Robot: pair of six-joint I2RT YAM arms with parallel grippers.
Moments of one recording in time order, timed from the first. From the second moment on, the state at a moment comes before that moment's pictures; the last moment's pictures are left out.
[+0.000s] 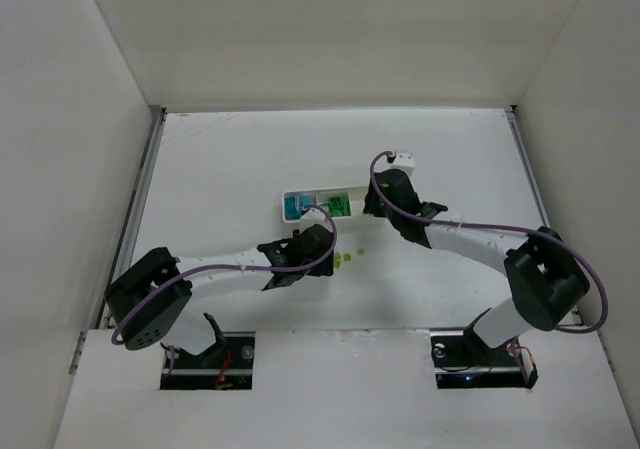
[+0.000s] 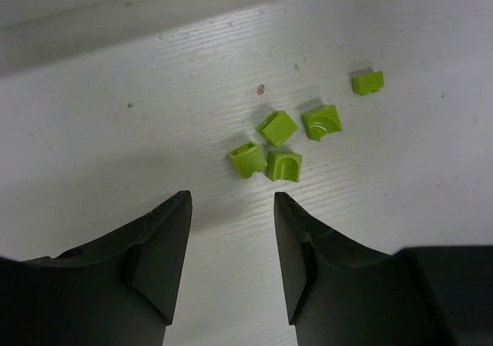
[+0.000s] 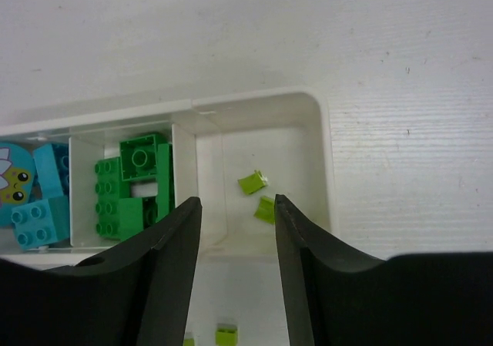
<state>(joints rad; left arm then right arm) -0.99 1.41 0.67 -0.14 -0.32 -0.72 0.66 1.52 0.88 0.02 0.41 0.56</state>
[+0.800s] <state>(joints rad) -0.99 1.58 0.76 -0.10 -0.33 -0.68 0.71 1.27 0.69 0.12 0.38 0.57</state>
